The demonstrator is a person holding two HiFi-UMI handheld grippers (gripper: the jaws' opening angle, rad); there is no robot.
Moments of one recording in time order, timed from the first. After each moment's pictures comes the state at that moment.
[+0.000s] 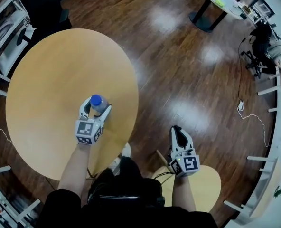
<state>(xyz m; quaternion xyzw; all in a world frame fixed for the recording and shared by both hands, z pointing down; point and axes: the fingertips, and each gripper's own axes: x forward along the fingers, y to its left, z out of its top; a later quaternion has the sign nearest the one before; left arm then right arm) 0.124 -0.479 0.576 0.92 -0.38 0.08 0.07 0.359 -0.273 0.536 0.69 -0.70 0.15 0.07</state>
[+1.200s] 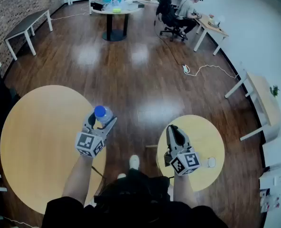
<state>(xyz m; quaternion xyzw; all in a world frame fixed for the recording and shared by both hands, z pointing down) 0.225 -0.282 0.418 1.00 0.00 -0.05 0.01 0.303 -0.032 0.409 0.87 -0.48 0.04 -0.07</state>
